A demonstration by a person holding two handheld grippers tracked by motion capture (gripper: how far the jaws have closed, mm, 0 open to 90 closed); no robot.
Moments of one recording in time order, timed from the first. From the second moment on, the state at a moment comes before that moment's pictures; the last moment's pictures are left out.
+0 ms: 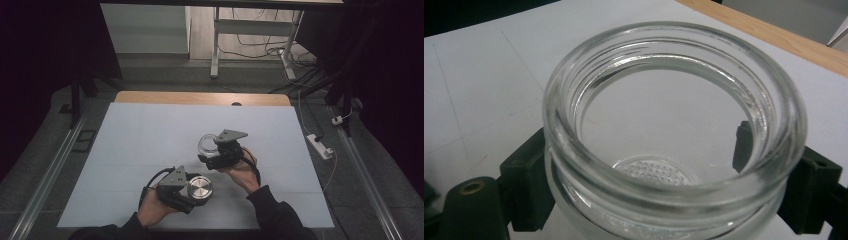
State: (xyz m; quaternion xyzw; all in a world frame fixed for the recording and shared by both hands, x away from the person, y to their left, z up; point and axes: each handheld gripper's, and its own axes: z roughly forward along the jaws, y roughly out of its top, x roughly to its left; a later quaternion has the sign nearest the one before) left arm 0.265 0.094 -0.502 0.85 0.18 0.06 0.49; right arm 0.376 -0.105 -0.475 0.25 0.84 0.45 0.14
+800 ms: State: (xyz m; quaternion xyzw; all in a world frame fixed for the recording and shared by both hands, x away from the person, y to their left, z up) left arm 0.288 0.078 -0.530 0.87 0.22 0.06 0.45; right arm 0.413 -0.084 -0.490 0.26 0.84 0.44 0.15
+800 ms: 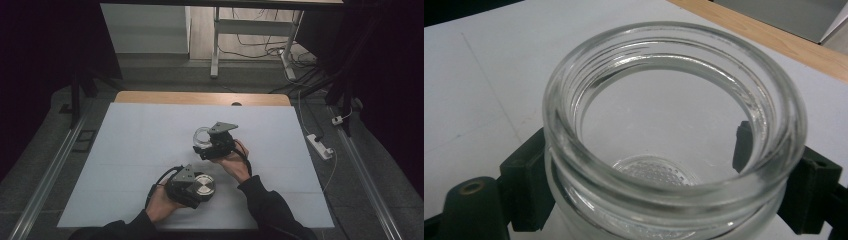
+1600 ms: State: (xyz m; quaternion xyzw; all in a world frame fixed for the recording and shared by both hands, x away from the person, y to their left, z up) left arm 0.299 0.071 -0.541 0.88 0.23 0.07 0.40; right arm 0.440 -0.077 -0.506 0.28 0.84 0.43 0.17
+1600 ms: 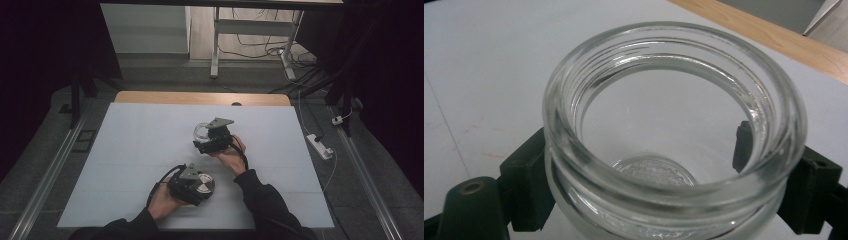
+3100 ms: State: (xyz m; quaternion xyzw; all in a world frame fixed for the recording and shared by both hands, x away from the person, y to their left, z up) left arm 0.295 0.082 -0.532 0.88 0.25 0.04 0.41; right arm 0.434 -0.090 -0.491 0.27 0.85 0.43 0.14
